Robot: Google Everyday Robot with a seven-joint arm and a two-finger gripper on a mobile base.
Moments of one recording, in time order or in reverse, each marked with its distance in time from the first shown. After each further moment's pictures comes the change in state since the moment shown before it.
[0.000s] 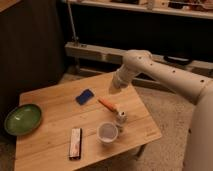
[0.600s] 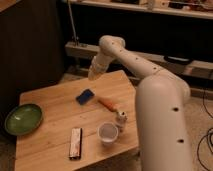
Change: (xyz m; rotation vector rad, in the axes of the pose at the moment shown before) arm -0.090 -0.086 0.061 -0.028 -0.026 -0.316
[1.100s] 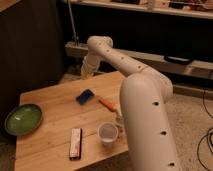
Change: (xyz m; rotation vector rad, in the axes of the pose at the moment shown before) arm 0.016 0.010 0.013 -0.004 0.068 -0.077
